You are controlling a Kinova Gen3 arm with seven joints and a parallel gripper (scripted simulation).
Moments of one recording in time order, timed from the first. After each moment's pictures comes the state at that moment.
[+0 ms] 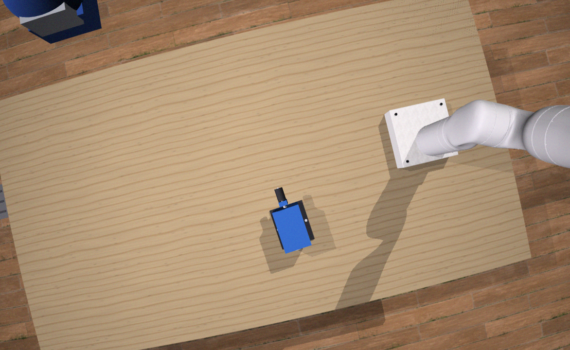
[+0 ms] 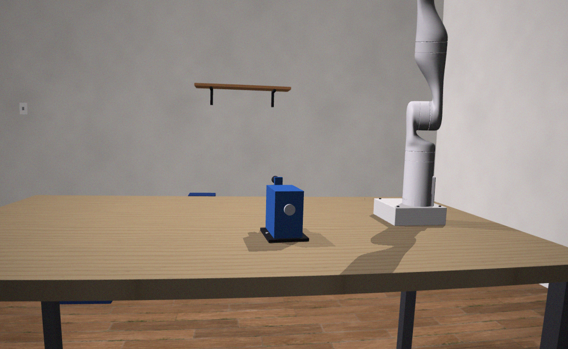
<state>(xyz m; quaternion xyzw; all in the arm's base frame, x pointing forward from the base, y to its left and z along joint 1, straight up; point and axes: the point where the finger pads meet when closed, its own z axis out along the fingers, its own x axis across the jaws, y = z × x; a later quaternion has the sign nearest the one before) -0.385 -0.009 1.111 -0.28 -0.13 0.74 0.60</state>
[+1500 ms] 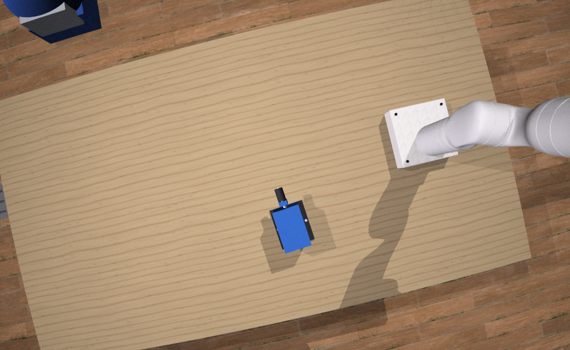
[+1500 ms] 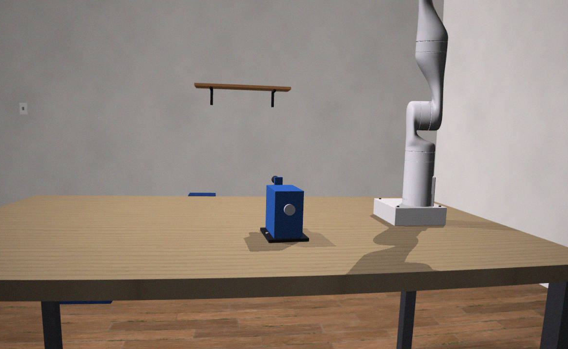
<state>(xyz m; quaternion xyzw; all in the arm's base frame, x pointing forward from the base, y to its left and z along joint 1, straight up) -0.345 -0.220 1.098 -0.16 -0.27 0.78 0.54</state>
